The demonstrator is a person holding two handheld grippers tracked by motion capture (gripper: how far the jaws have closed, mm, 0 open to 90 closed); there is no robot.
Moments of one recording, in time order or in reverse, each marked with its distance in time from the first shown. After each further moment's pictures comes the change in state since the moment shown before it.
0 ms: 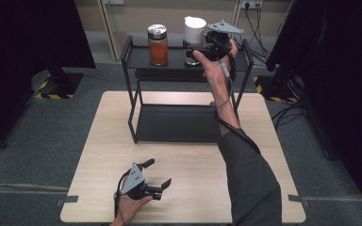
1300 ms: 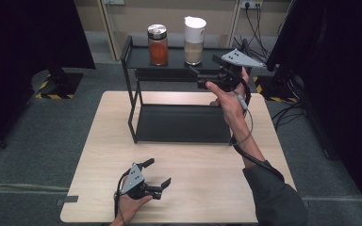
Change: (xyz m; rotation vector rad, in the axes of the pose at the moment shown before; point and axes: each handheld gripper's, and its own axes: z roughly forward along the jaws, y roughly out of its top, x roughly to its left) left arm 0.000 -0.001 0.001 -0.001 0.007 -0.001; right arm -0.020 -0.065 -0.067 -0.101 0.208 -0.006
